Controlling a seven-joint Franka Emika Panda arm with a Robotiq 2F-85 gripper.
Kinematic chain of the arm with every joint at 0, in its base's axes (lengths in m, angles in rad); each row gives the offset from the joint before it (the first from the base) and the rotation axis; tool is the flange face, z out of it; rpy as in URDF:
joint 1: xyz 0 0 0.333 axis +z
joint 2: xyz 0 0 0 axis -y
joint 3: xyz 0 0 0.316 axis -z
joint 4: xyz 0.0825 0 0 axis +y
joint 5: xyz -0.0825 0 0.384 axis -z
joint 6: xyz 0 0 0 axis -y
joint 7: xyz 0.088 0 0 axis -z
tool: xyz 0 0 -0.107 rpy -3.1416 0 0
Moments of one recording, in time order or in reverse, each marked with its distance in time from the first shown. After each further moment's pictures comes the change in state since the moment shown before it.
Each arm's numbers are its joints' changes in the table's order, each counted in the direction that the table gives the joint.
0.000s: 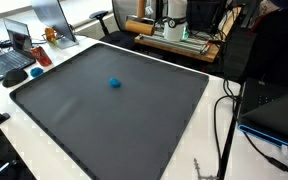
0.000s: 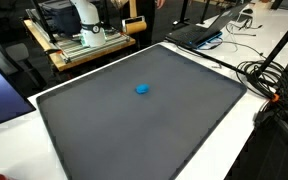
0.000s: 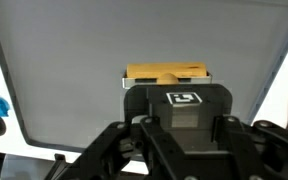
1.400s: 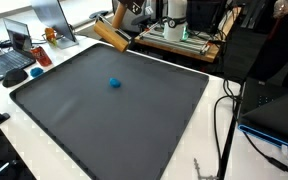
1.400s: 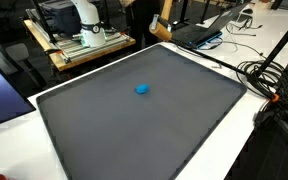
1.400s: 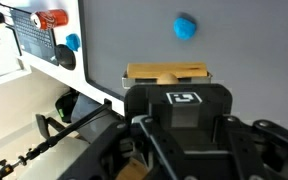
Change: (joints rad) arm 0.108 -0.550 -0.190 -0.491 0.583 -0.146 0.451
